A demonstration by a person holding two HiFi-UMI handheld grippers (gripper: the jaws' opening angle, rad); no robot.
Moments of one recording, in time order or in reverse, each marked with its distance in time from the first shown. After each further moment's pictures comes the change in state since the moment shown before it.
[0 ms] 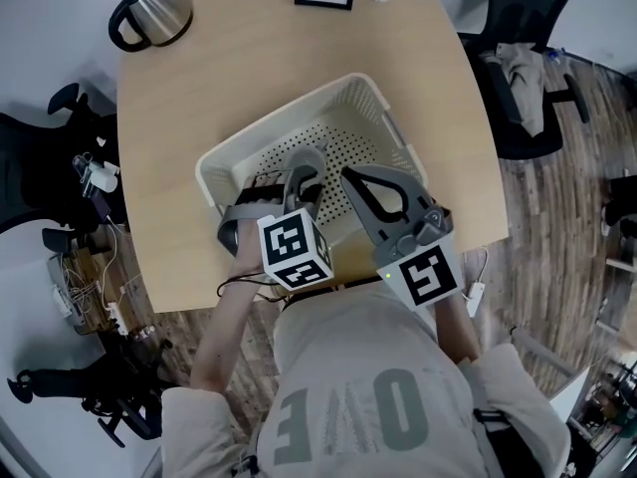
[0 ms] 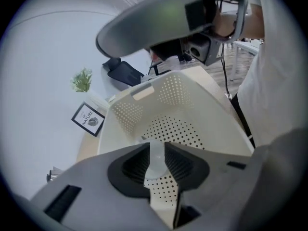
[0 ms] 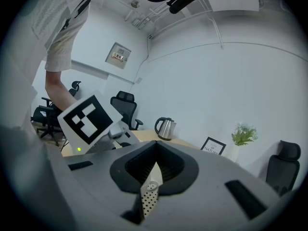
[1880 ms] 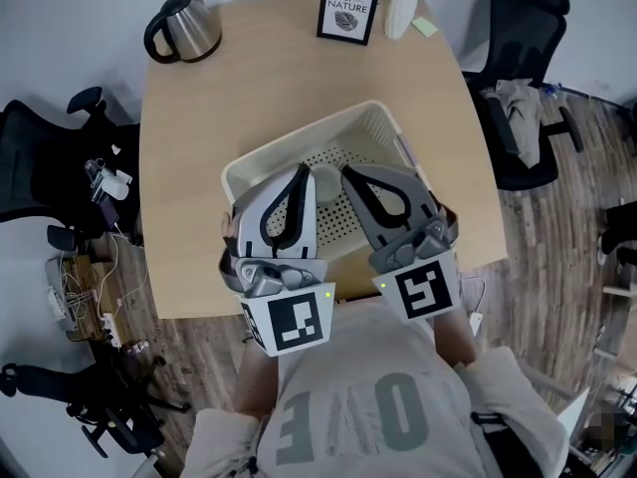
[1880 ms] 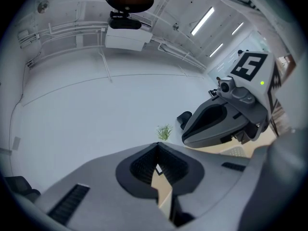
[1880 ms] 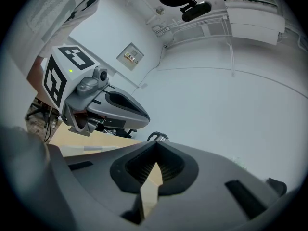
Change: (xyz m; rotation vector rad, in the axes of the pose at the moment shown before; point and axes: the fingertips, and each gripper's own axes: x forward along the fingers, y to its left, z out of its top) left arm -0.211 0.092 0.040 -0.375 -0.656 0.812; right arm 0.004 0.007 0.081 -0.218 -0.105 -0.092
